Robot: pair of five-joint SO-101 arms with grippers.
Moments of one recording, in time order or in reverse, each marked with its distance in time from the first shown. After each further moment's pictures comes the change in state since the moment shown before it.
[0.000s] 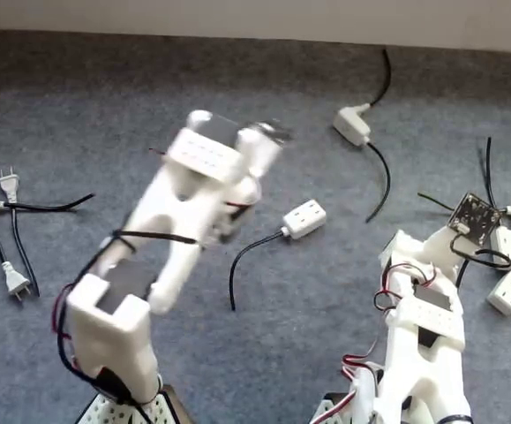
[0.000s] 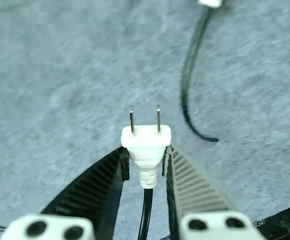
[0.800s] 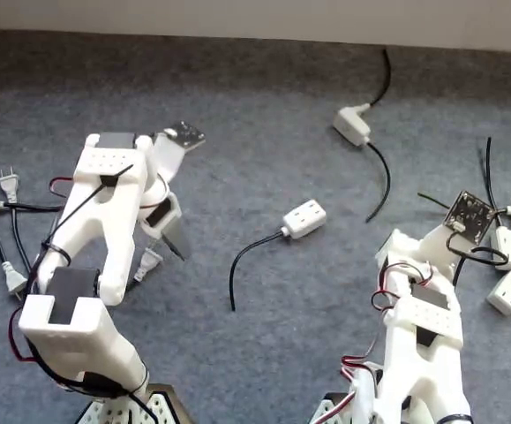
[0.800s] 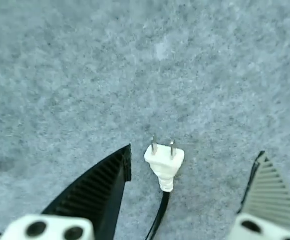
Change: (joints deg) left arm -20.1 -5.1 20.6 -19.8 -15.7; right arm -1.1 0.0 0.0 0.0 0.0
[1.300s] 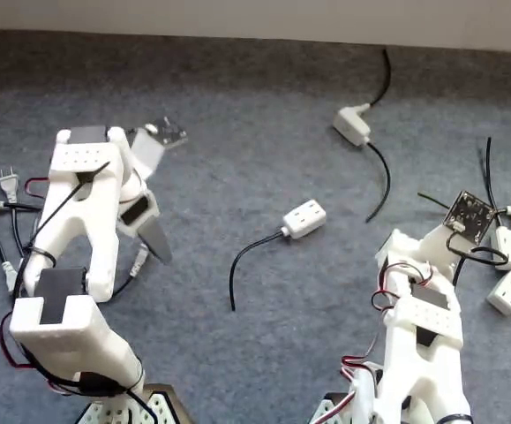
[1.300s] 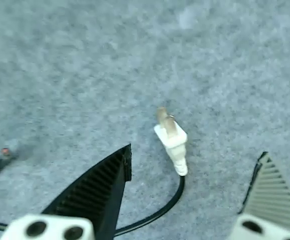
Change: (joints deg) left arm -5.9 0.0 0.9 2.8 -10.4; right arm 0.0 0.0 0.0 0.0 0.0
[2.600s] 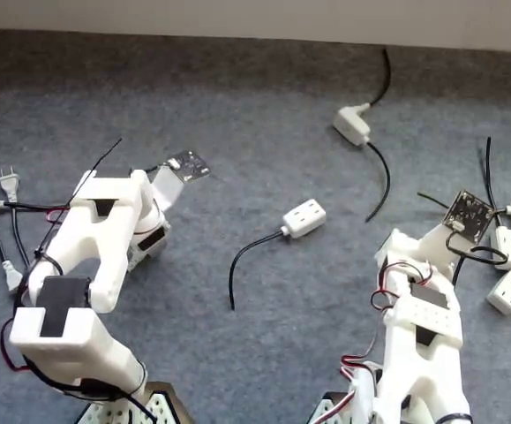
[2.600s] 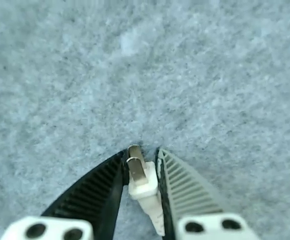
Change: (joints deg) left arm -0.4 -1.1 17.5 -23.0 -4.7; right arm 0.1 0.0 0.0 0.0 0.0
